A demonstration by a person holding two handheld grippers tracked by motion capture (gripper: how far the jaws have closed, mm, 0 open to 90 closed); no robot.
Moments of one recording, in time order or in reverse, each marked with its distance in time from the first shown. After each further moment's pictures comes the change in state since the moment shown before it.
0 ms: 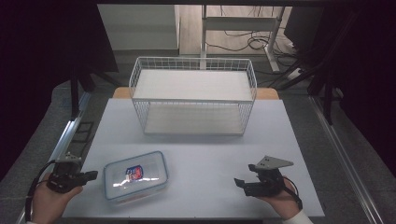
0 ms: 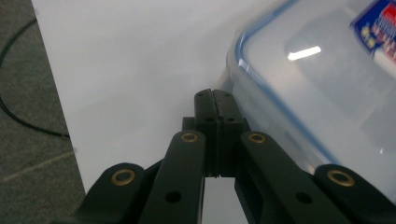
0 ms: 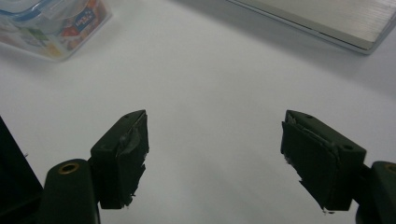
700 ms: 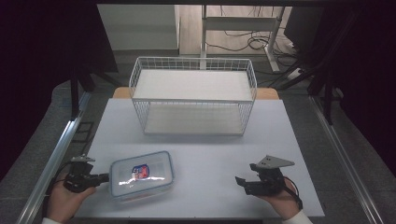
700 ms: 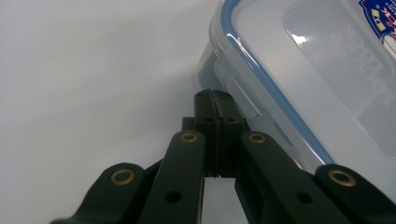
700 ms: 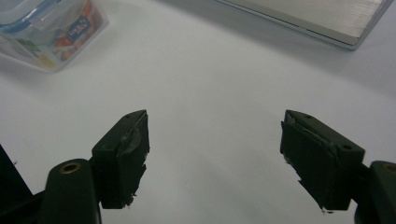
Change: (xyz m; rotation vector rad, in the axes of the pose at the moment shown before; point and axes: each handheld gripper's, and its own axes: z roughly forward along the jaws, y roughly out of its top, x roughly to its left) left arm -0.019 0.011 0.032 0.023 -0.083 -0.037; right arm -0.002 0.000 0.000 -0.005 -0.030 0.023
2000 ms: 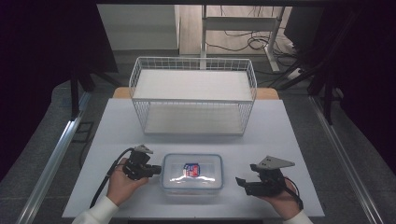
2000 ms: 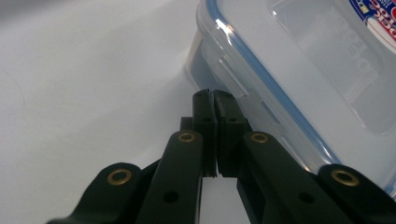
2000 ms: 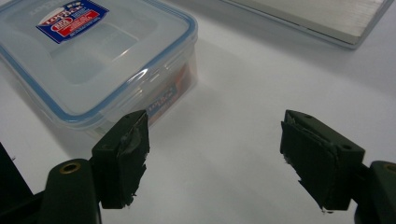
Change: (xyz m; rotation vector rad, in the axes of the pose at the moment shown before) left arm -0.103 0.066 0.073 0.031 -0.156 0.230; right arm -0.001 -0.002 0.000 -0.002 0.004 -0.010
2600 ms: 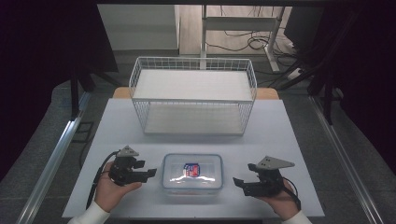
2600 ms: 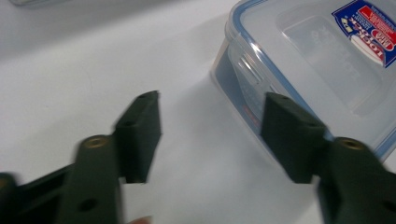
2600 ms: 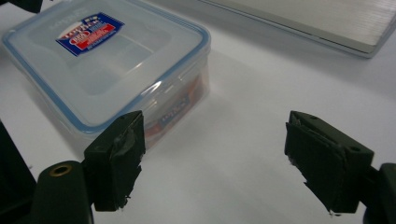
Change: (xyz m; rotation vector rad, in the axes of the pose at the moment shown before) left arm 0.001 -0.021 -0.032 -0.134 0.075 -0.046; right arm 0.003 0.000 0.002 -0.038 0.041 0.014
